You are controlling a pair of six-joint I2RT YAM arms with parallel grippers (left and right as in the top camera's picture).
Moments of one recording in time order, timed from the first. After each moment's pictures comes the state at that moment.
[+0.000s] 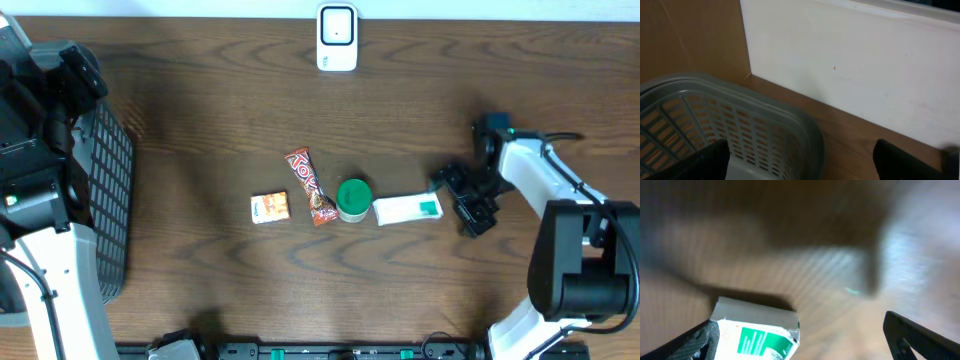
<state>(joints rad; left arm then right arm) 0.35 1.23 1.35 -0.43 -0.03 -0.12 0.00 1.84 1.12 -0.99 -0.20 1.05</state>
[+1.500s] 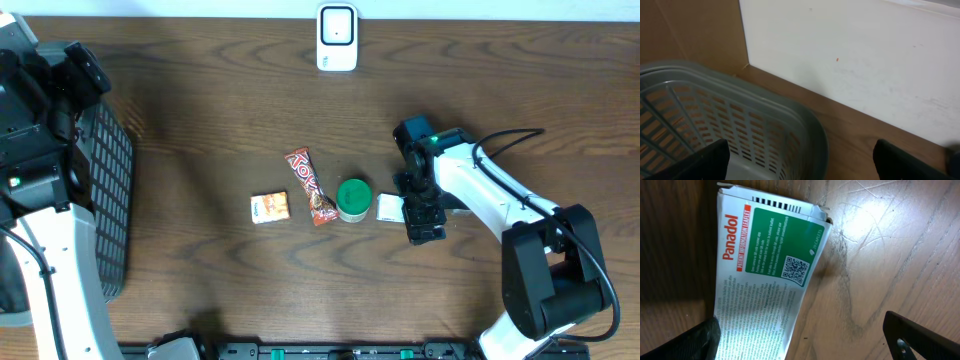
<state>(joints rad) 0.35 1.29 1.35 -0.41 -0.03 -0.15 0.37 1.81 1.16 -1.03 -0.07 1.81</state>
